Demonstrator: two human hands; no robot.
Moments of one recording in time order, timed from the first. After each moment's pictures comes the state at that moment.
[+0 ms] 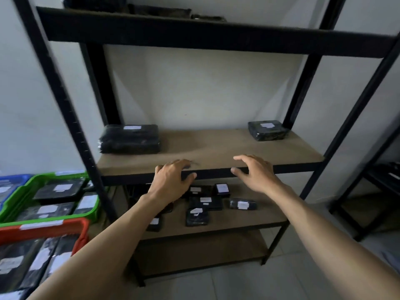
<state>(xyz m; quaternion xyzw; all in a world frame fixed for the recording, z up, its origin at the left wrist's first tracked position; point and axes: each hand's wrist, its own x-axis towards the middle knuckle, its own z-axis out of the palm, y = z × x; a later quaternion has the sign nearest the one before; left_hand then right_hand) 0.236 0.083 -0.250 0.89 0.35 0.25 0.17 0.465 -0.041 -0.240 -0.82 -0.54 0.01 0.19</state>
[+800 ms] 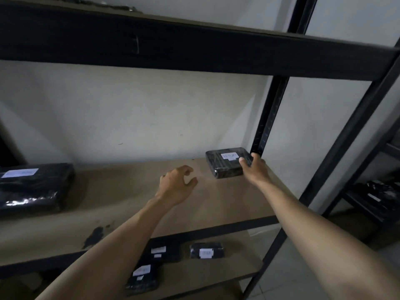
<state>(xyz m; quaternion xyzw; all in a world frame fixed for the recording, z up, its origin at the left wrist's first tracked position) 0.548 0.177 -0.262 0.86 0.37 0.22 0.28 0.790 0.073 -0.264 -0.88 -0.29 0.09 0.37</state>
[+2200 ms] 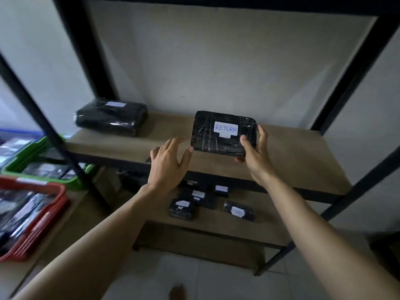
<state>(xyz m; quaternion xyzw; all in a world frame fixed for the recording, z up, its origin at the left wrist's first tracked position) 0.401 0.077 -0.277 0.78 0.50 0.35 0.11 0.642 0.054 -0.289 -0.59 -0.42 0.35 0.59</state>
